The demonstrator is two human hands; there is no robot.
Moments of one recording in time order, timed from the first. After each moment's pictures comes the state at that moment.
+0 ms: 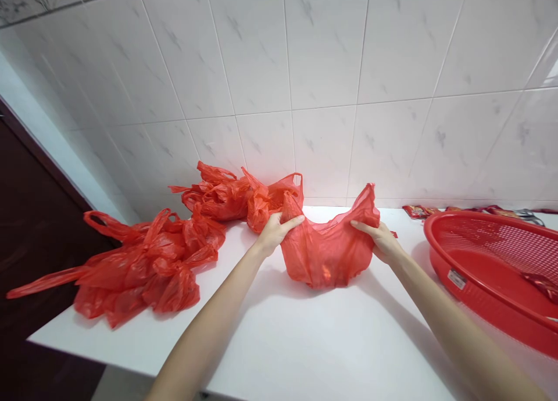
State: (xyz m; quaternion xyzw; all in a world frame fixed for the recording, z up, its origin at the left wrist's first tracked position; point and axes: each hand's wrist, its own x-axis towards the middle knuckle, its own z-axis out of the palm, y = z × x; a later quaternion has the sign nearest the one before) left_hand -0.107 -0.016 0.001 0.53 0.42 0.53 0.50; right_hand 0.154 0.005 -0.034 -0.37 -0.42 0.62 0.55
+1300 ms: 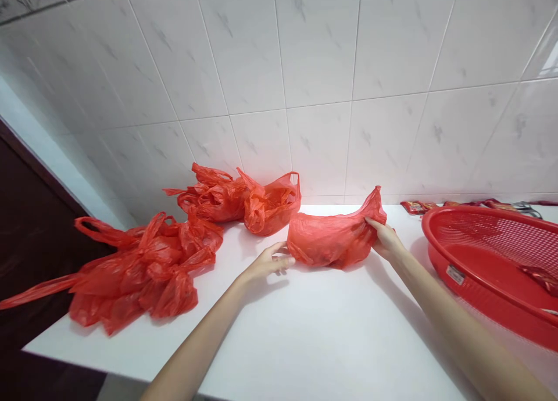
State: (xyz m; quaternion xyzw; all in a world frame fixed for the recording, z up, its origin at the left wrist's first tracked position) left_hand -0.148 -0.031 -0.074 0.61 0.51 0.36 0.49; right_hand 0.170 0.038 -0.068 -0.41 -0.28 0.59 0.63
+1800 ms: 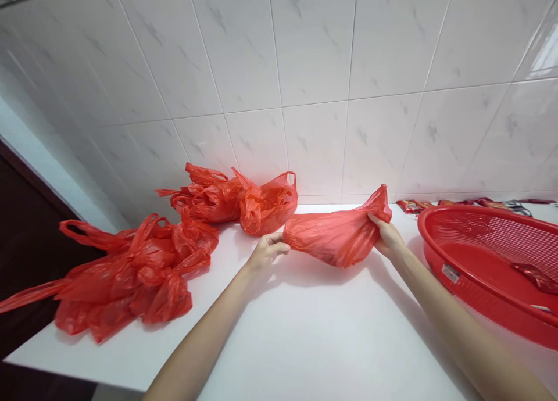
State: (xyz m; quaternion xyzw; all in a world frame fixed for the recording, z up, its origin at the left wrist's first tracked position) left_hand -0.134 -0.008 -0.067 0.61 0.43 0.43 0.51; right_hand 0.180 0.038 -0.064 -0.41 -0.26 0.58 0.65
